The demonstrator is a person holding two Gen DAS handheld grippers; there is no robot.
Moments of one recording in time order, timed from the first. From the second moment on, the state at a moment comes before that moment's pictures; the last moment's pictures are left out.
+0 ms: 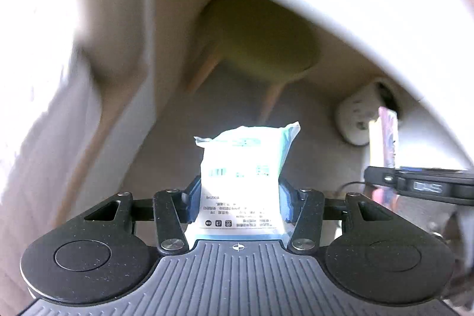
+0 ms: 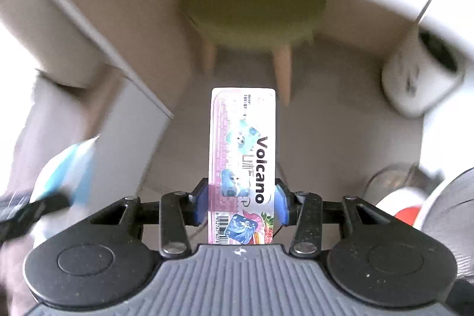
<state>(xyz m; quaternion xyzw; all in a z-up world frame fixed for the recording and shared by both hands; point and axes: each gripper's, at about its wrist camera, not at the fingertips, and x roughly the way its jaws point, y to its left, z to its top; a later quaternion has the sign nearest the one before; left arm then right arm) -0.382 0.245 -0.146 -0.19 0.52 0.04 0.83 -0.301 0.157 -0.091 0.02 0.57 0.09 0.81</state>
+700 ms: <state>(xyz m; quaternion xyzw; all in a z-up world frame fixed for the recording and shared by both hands) -0.156 0.120 0.169 -0.09 0.27 -0.22 0.93 -0.234 -0.045 0.261 0.10 0.28 -0.04 0.95</state>
